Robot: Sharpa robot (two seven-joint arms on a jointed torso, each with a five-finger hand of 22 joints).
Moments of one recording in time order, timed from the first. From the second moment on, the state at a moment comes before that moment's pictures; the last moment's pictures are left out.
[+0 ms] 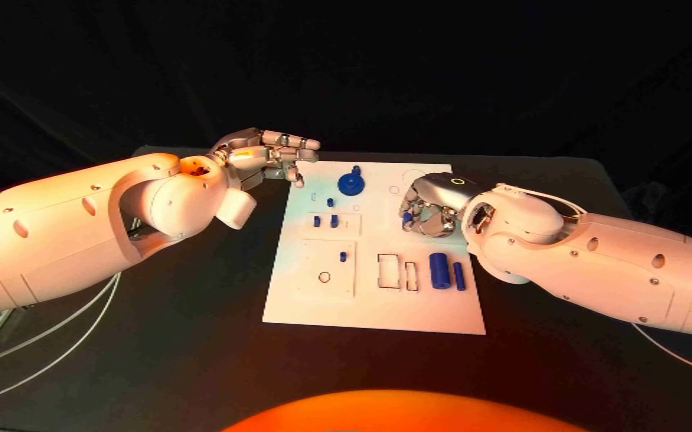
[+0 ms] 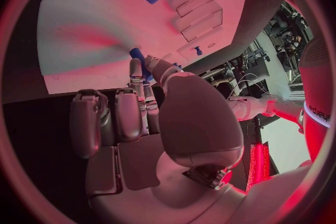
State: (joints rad) left arm 1.18 -0.95 0.03 1.57 -0.06 -0.12 0.09; left_hand 1.40 -0.15 0.42 -0.03 0.05 1.00 0.20 0.10 0.09 1.08 0.12 0.24 0.15 1.17 0.03 0.84 0.45 0.17 1.11 0.11 0.71 0.55; right arm 1.15 -0.76 -0.10 1.52 -1.62 -0.27 -0.24; right_hand 1.37 -0.08 0.41 0.04 0.20 1.16 0.11 0.11 0.14 1.28 0.03 0.16 0.15 1.47 -0.03 1.31 1.19 0.05 1.47 0.08 1.38 1.31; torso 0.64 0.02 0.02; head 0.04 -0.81
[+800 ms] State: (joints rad) left arm 1.18 -0.95 0.03 1.56 -0.06 -0.12 0.08; left_hand 1.40 -0.15 0.42 -0.03 0.05 1.00 0.20 0.10 0.09 1.08 0.12 0.24 0.15 1.17 0.03 0.84 0.45 0.17 1.11 0.11 0.71 0.55; right arm 1.16 -0.75 -0.09 1.74 -1.57 -0.35 -0.24; right_hand 1.38 -0.08 0.41 0.03 0.20 1.16 0.11 0.11 0.14 1.27 0.03 0.16 0.15 1.47 -0.03 1.31 1.19 0.05 1.47 0.08 1.38 1.31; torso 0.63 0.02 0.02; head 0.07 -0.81
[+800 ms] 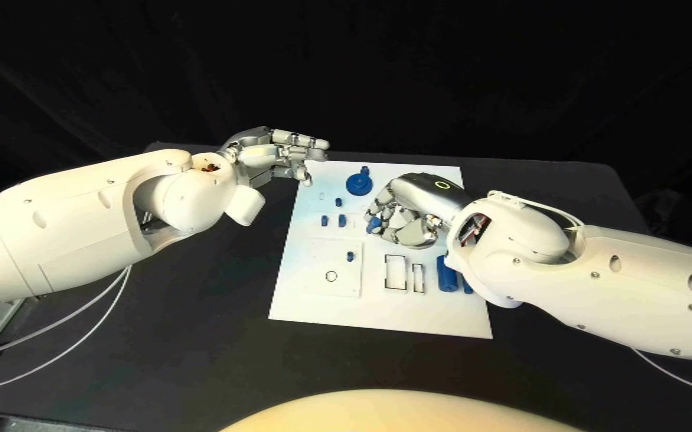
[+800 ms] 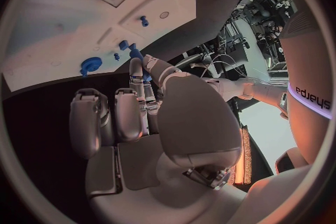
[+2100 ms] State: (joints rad) left arm 1.18 -0.93 0.03 1.55 -0.06 -0.11 0.08; left_hand 1.41 -0.14 0.42 -0.03 0.05 1.00 0.20 0.10 0.09 1.08 0.12 0.24 0.15 1.17 0.03 0.84 0.45 0.17 1.11 0.11 0.71 0.55; right arm 1.02 -0.55 -0.10 1.58 -1.52 -0.34 -0.19; right_hand 1.38 -0.08 0.41 0.03 0.21 1.16 0.11 0.11 0.14 1.27 0.04 0.15 0.15 1.47 -0.03 1.31 1.18 0.05 1.47 0.08 1.38 1.31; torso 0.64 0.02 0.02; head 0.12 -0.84
